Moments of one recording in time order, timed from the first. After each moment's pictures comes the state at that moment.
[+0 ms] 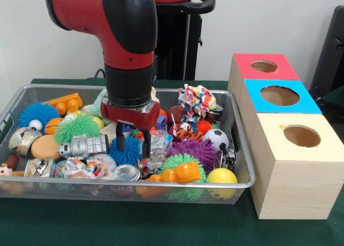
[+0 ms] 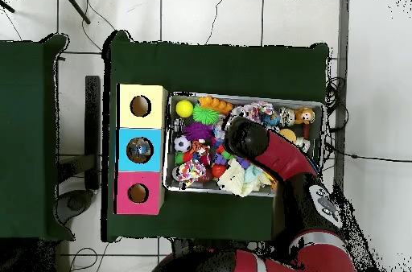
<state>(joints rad) -0.36 -0.45 -0.05 1.63 0.22 0.30 1.58</state>
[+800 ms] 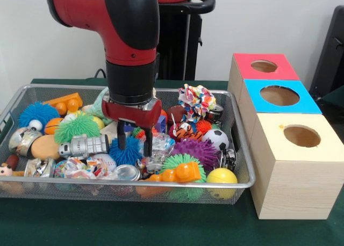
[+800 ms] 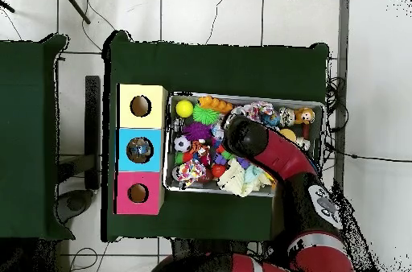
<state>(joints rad) -0.35 -0.46 -0.05 1.63 0.22 0.30 1.58</state>
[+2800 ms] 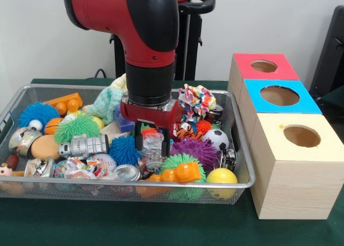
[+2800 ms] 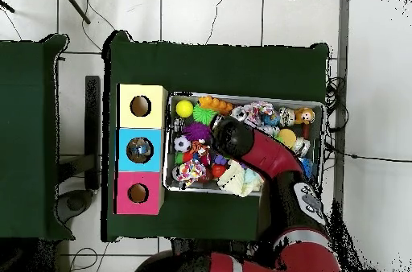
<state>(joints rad) -0.30 -0.46 -0.05 1.65 0.24 0.29 1.58</state>
